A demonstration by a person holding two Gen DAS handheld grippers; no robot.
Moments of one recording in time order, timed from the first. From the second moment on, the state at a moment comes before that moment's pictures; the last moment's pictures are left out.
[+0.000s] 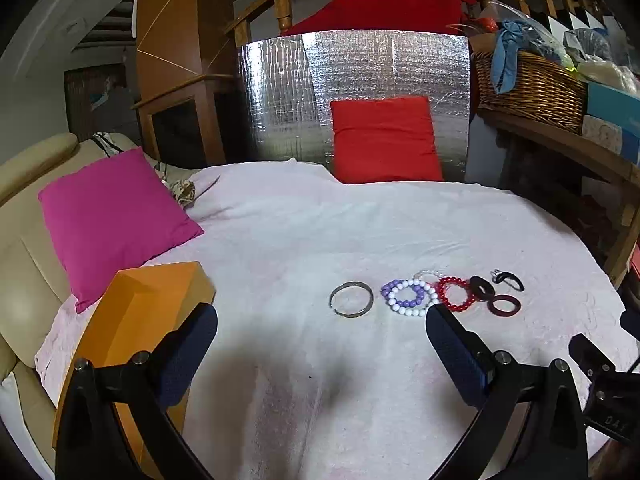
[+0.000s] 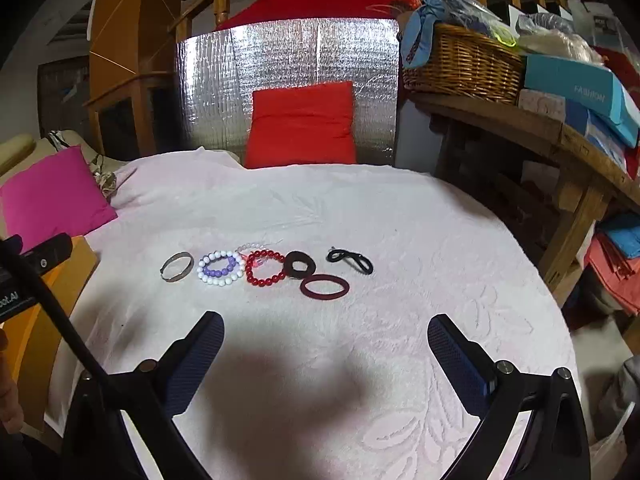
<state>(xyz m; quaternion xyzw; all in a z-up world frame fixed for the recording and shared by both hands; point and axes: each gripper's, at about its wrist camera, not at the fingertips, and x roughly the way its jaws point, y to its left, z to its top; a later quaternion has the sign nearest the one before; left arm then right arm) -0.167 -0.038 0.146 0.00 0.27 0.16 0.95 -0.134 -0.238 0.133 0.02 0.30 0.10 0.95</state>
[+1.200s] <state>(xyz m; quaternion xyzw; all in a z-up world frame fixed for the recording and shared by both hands) -0.065 0.045 0.045 -0.09 0.45 0.11 0.88 0.002 -0.246 0.070 0.11 0.43 0.12 0.89</state>
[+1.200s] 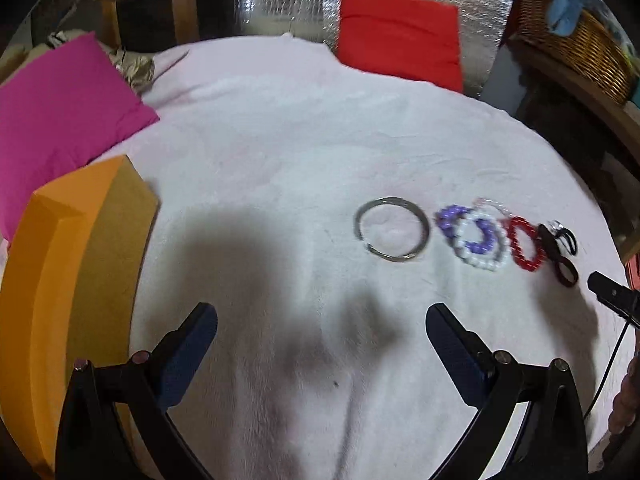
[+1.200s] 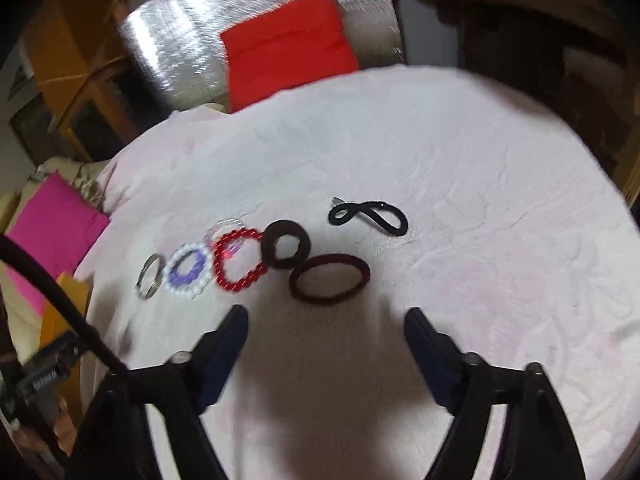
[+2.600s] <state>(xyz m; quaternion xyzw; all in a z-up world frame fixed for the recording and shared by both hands) -0.003 0.014 0.039 -0.03 0.41 0.04 0.91 0.004 -0.249 0.082 0.17 0.40 0.13 0.89</state>
